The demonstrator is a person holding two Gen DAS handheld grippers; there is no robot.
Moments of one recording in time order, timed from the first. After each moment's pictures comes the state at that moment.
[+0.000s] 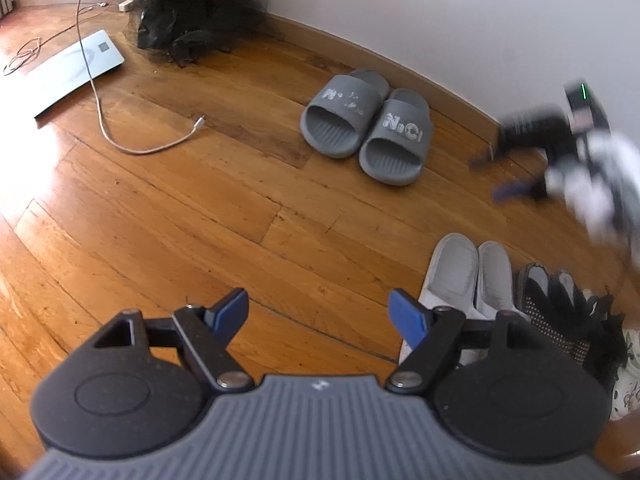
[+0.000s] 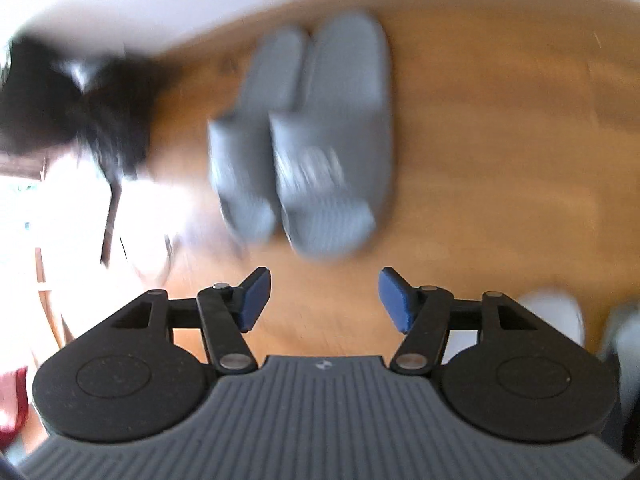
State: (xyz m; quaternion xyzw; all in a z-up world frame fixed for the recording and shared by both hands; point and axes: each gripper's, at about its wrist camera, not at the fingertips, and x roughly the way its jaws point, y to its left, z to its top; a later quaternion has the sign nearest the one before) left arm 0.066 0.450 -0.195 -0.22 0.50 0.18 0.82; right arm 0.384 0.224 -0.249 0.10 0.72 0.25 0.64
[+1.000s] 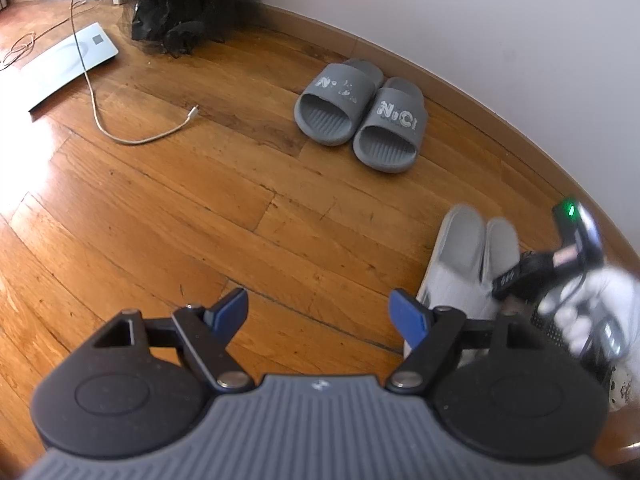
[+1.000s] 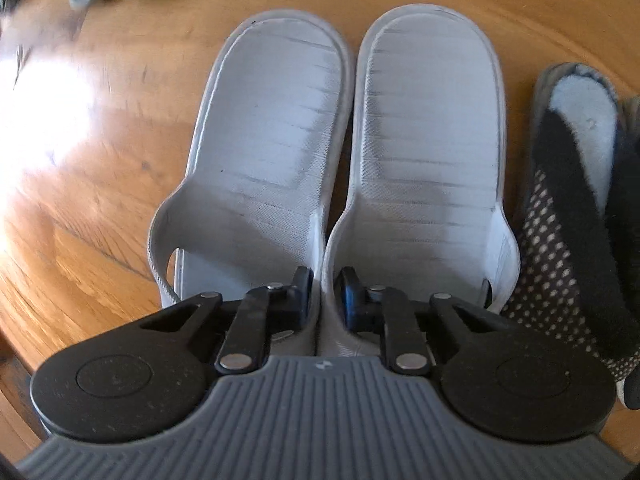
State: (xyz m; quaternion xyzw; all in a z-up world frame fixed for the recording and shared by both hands) left arm 0.061 0.443 -0.200 -0.22 0.51 0.17 0.81; right arm 0.276 0.191 -0.333 -0.05 0.75 0.17 0.63
